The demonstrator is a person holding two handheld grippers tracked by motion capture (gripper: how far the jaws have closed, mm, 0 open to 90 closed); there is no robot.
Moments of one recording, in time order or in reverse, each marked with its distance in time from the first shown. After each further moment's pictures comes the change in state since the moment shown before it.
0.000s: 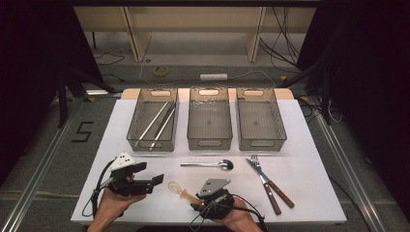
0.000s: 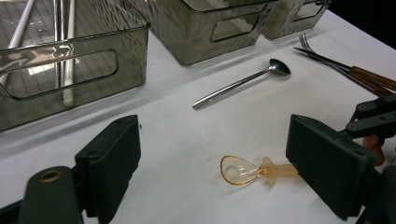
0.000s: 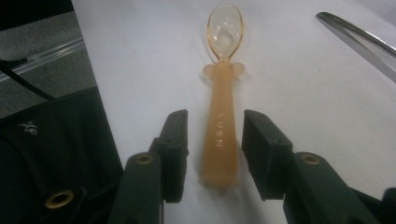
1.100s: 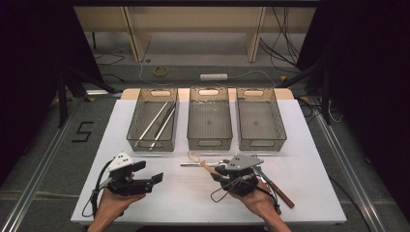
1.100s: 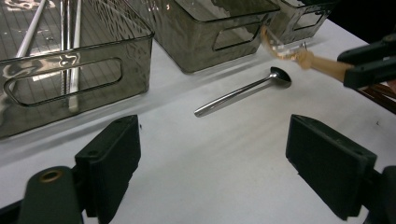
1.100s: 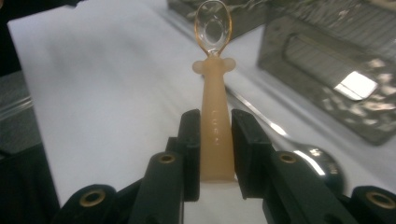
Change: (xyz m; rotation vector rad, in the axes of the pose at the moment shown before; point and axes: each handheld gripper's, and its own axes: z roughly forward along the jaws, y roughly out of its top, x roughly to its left) left arm 0.001 0.000 -0.002 -0.031 0.007 -0.001; right arm -0.052 0.012 -0.063 -0.180 -0.154 0.100
